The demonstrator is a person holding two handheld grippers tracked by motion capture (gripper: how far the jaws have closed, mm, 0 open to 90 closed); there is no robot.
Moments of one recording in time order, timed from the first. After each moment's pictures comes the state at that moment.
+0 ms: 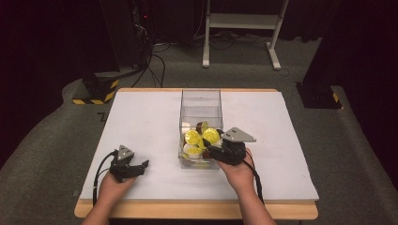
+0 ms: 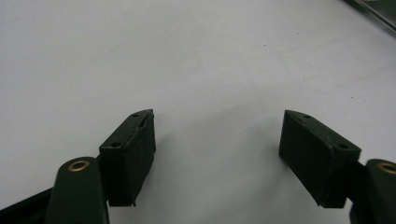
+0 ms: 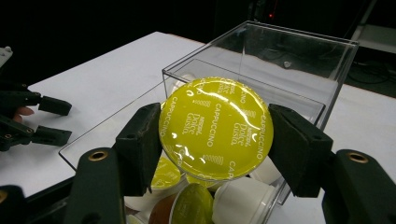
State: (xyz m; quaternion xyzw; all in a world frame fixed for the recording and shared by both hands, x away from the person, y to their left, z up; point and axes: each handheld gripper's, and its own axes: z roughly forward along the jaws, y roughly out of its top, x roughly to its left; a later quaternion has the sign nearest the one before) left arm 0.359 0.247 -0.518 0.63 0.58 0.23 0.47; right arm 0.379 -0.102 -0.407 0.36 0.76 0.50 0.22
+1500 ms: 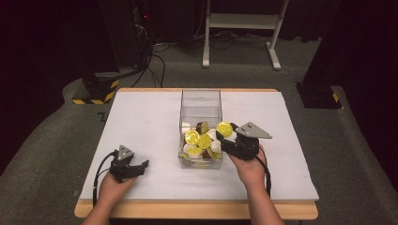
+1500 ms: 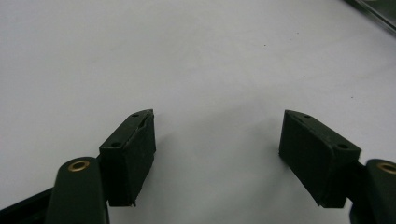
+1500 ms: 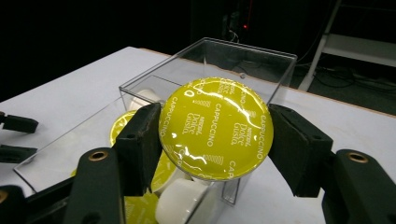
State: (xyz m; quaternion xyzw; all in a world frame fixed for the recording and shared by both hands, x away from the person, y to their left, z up) left arm 0.359 0.246 -0.518 0.62 0.58 0.23 0.47; right arm 0.388 -0.135 -0.395 0.39 0.73 0.50 0.25
